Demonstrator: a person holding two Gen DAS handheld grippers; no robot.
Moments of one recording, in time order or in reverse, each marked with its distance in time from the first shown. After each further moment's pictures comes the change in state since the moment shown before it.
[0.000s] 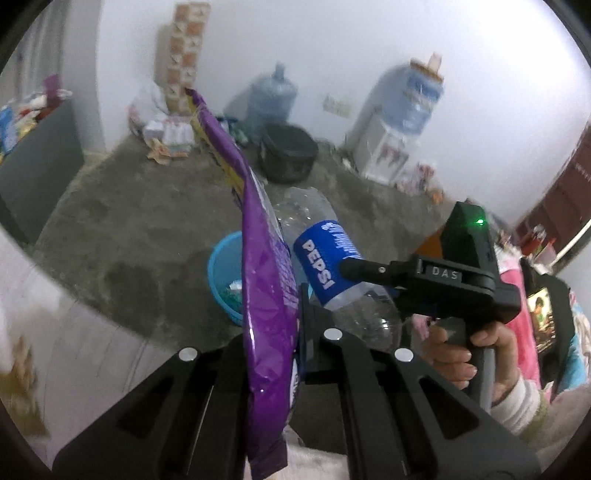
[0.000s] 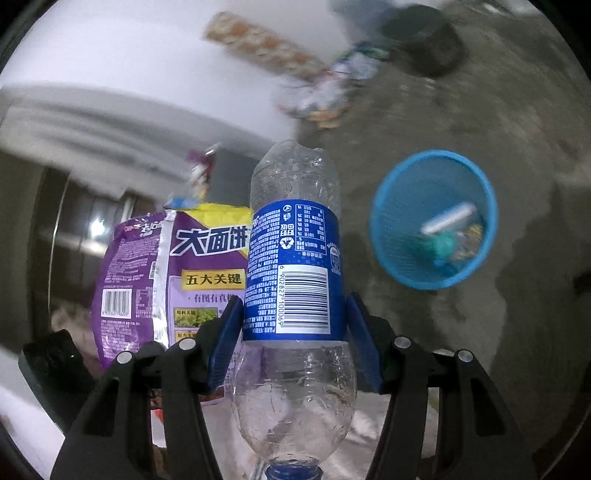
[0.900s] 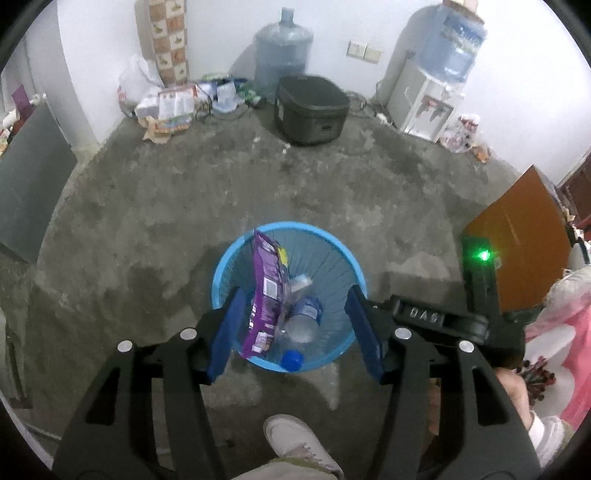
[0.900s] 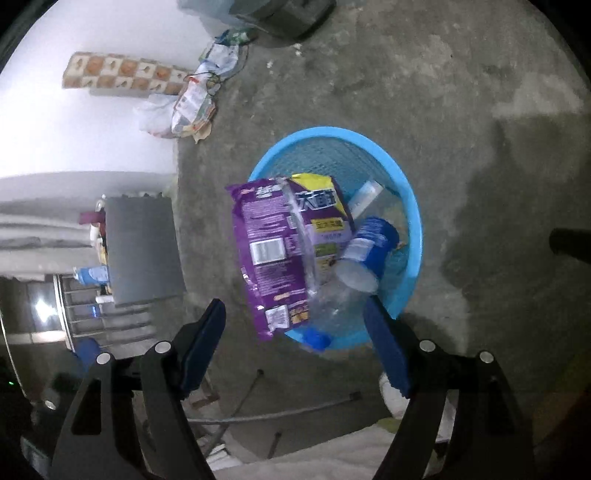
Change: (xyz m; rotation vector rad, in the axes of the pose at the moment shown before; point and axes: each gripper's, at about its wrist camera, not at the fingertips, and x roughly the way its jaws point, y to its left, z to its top) left arm 0.182 0.022 0.065 0.070 0.139 0.134; right arm 0.109 -0.135 0.058 0.293 0.001 -0.266
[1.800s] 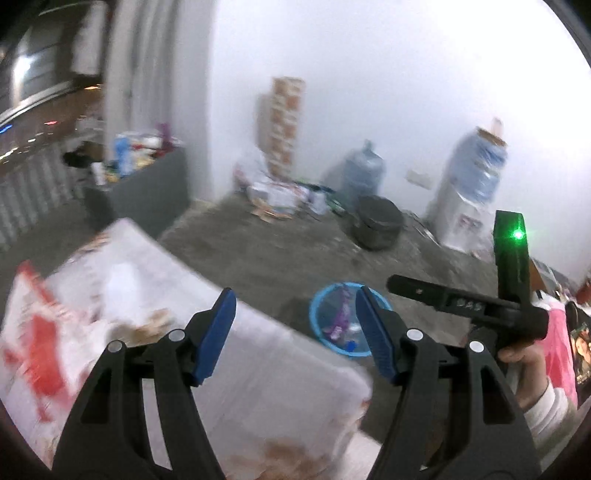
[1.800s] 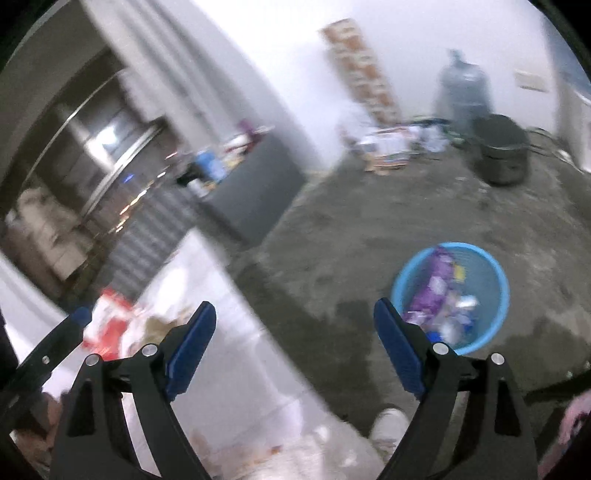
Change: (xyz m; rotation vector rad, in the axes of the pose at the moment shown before) left arm -0.332 0.046 -0.194 -0.235 -0.467 0.257; right arm -0.159 0.207 -0.194 -0.847 -0.151 0.181
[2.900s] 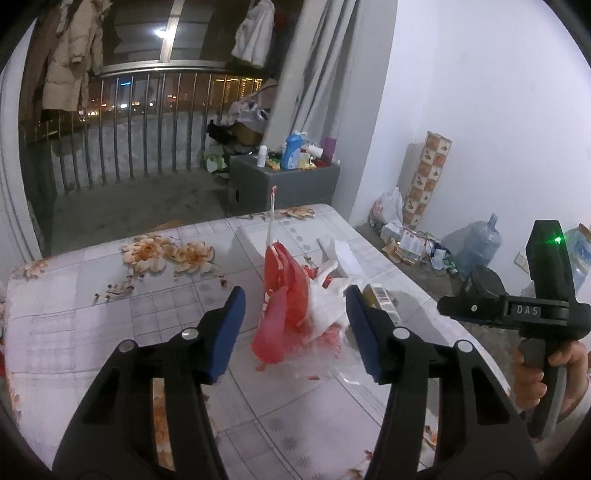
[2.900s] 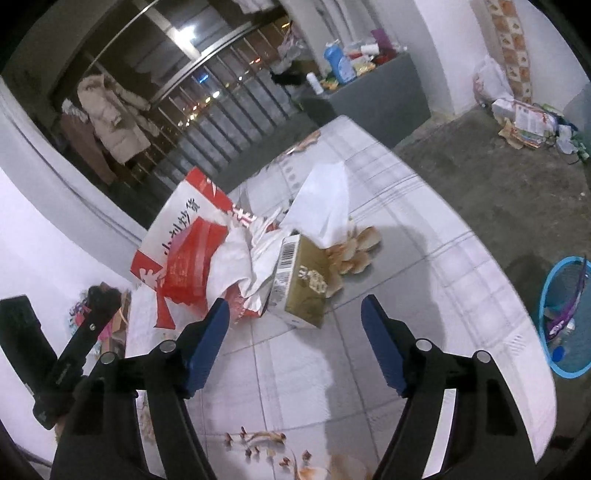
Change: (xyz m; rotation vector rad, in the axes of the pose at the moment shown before) left arm -0.086 0.215 -0.090 -0.332 -0.136 0.361; right arm 0.135 0.208 -0.053 -0.271 0.351 0.217
